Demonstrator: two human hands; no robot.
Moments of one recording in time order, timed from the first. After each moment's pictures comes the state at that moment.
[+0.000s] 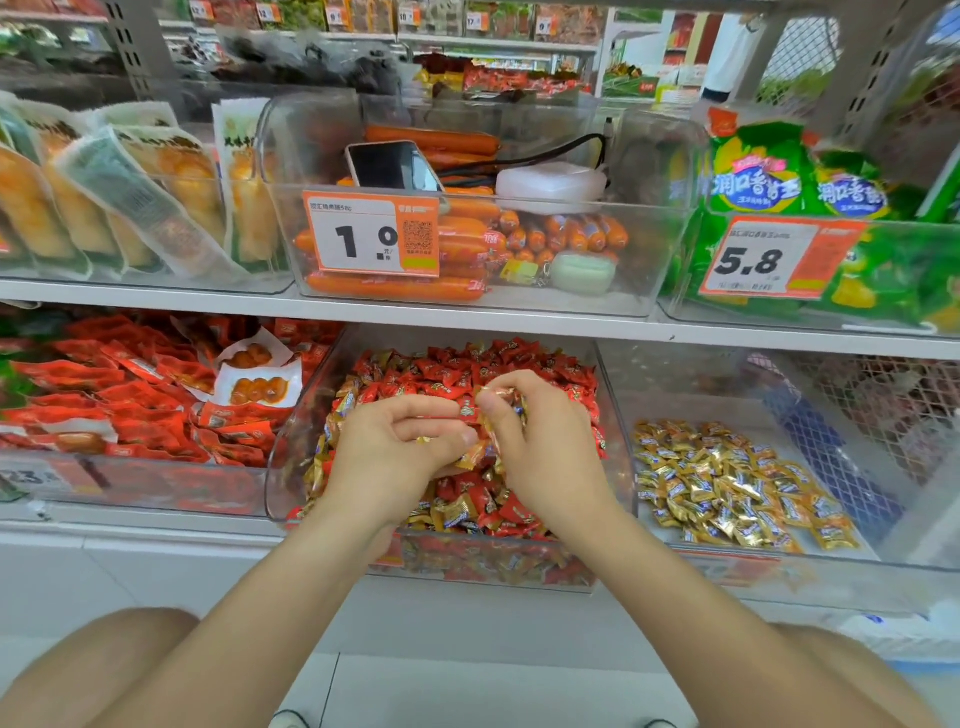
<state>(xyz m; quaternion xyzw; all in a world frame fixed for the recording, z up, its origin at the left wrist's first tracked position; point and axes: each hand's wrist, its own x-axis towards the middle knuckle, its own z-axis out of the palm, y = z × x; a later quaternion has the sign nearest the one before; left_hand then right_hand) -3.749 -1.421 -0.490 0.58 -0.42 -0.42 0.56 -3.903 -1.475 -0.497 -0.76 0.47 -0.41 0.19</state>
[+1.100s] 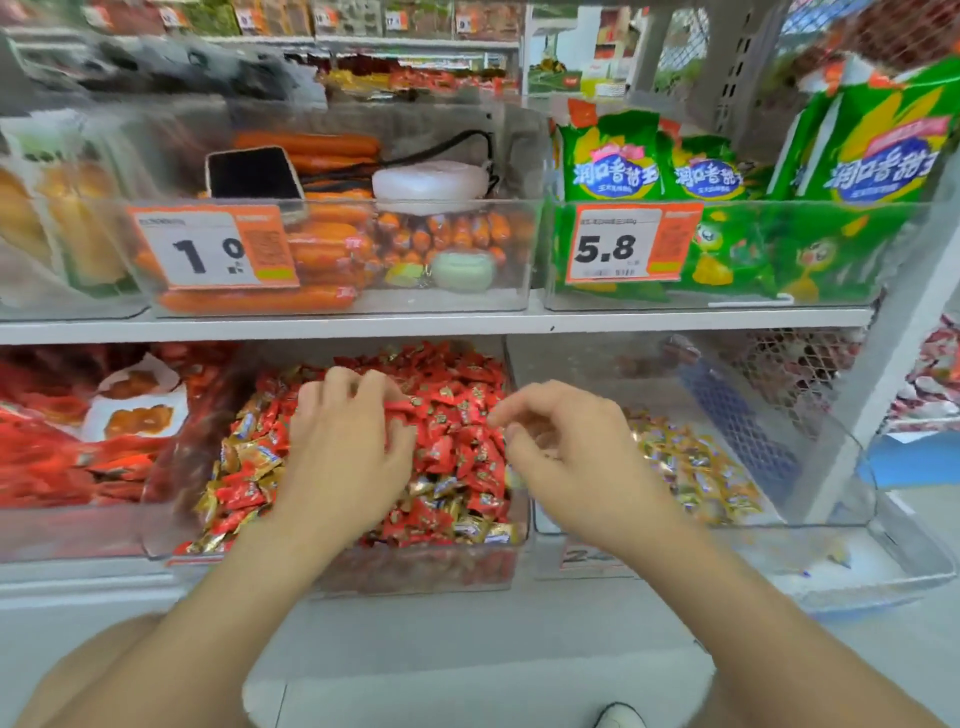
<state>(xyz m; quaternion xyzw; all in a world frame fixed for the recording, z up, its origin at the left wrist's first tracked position) -3.790 -1.455 -0.494 0.69 -0.67 0.04 0.27 -4.017 -1.451 -0.466 -0.77 0.48 -0.36 0.20</state>
